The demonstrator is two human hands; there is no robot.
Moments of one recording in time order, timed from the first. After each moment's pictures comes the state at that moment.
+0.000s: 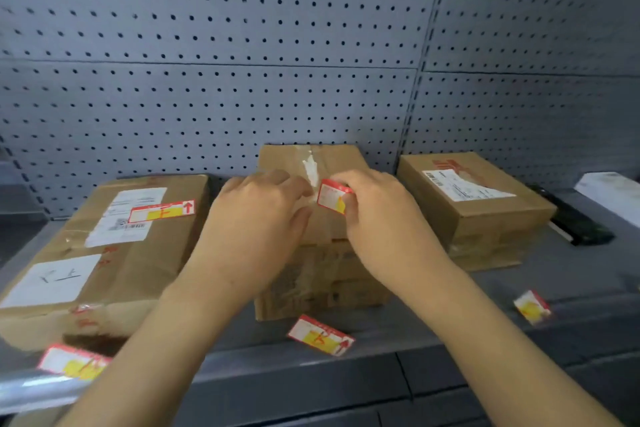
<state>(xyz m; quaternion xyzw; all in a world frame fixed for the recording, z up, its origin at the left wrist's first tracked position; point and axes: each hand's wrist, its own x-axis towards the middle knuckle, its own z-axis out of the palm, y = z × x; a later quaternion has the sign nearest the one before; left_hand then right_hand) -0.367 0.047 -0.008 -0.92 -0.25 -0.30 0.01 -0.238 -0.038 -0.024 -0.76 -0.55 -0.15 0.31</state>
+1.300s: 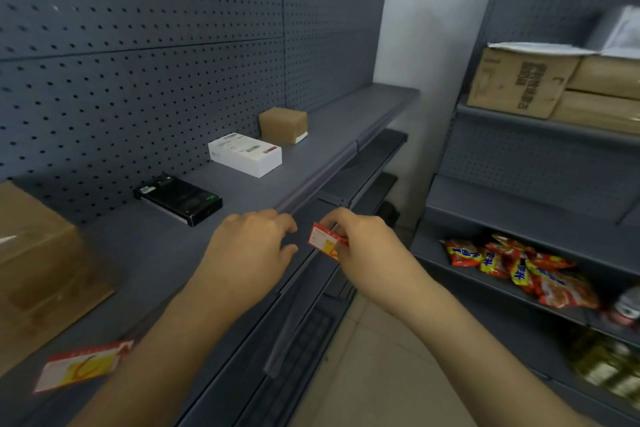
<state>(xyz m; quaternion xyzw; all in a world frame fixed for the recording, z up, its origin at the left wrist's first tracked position) -0.005 -0.312 -0.060 -0.98 0.14 -0.14 -0.07 0.002 -0.482 -0.075 -0.95 -0.15 -0.08 0.27</state>
